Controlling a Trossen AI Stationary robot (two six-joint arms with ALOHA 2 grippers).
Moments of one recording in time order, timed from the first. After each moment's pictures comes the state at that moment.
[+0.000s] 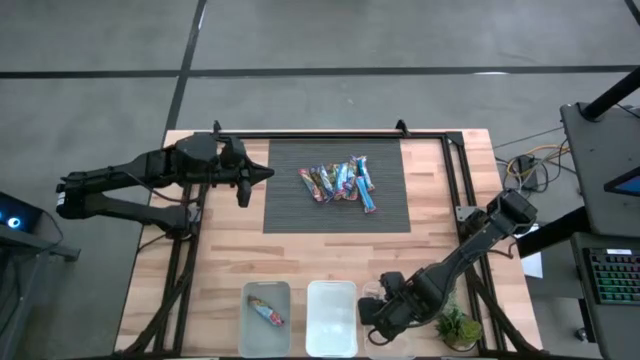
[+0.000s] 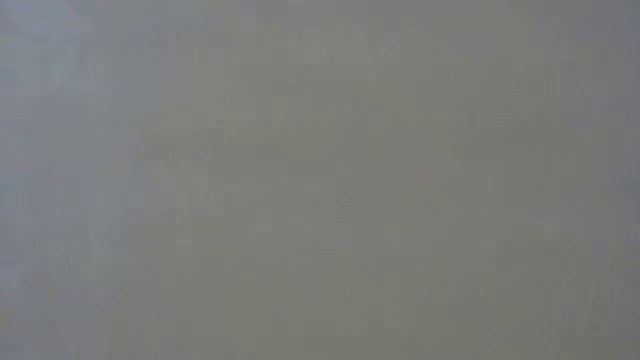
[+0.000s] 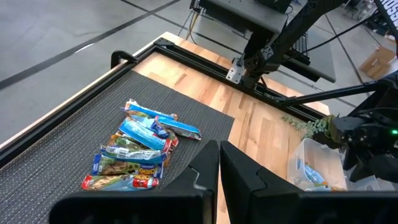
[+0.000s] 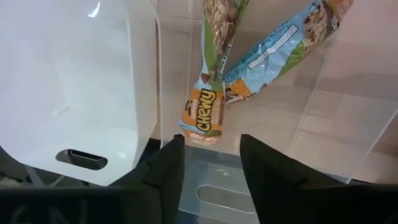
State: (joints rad) left arm 0.16 0.89 1.06 -0.52 -0.06 -0.34; right arm 0.69 1.81 1.45 -0.88 -0.03 2.21
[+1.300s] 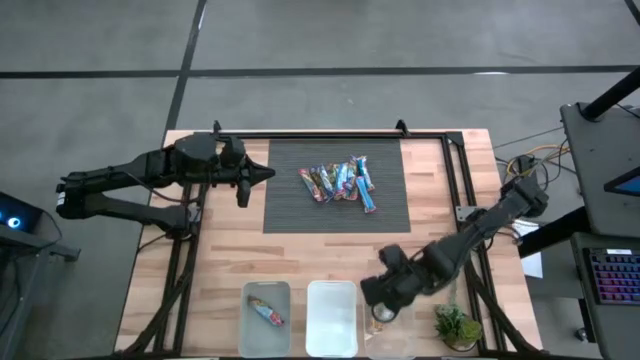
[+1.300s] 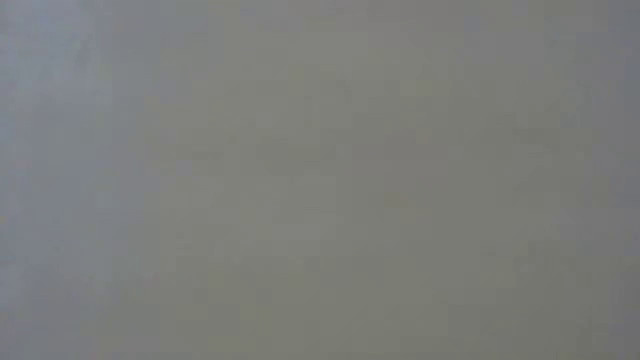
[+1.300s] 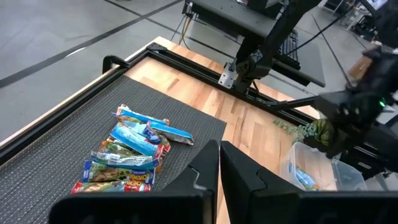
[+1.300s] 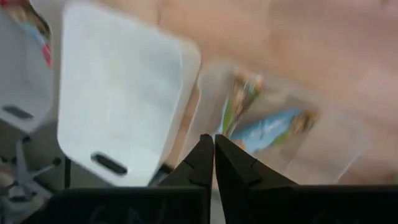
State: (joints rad) left arm 0.16 0.89 1.06 -0.49 -0.04 -0.35; right arm 0.60 1.65 1.45 -1.02 0.11 1.85
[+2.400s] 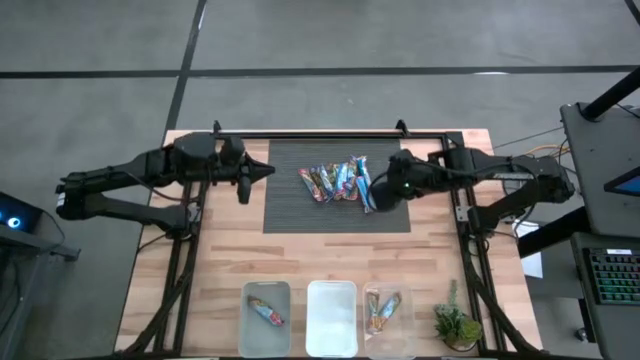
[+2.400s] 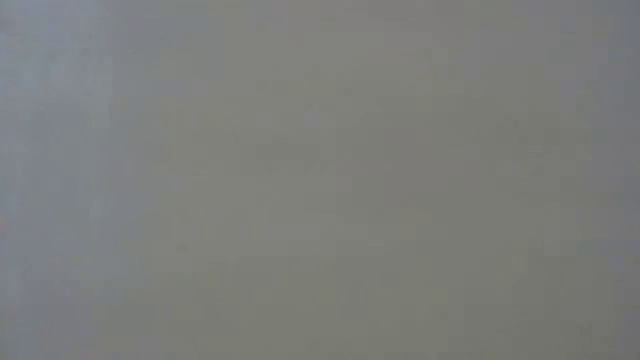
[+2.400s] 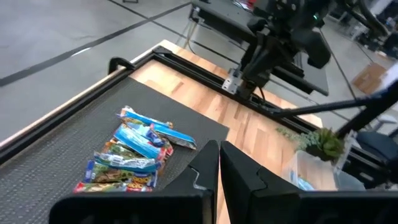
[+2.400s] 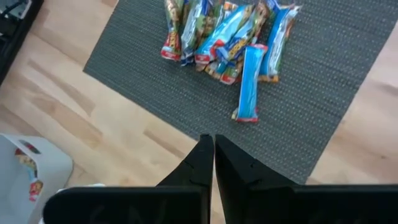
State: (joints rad) left arm 0.18 0.89 1.06 -0.48 -0.05 -0.38; right arm 0.02 1.35 1.45 -1.19 0.26 1.08
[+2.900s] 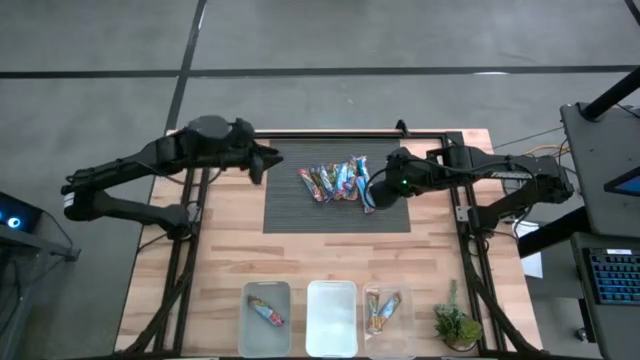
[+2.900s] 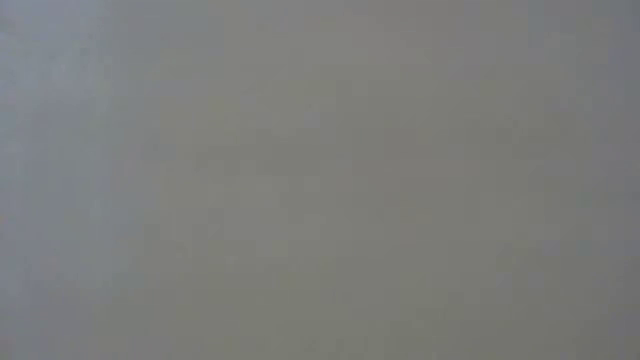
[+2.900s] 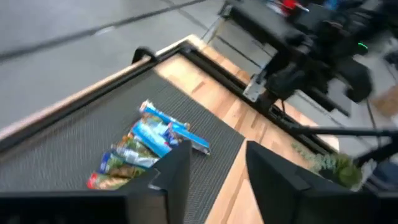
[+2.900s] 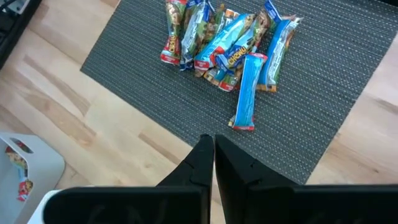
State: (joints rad) left arm 0.31 1.02 1.18 -0.54 0.00 -0.49; right arm 0.00 1.36 1.45 -1.17 0.26 1.01
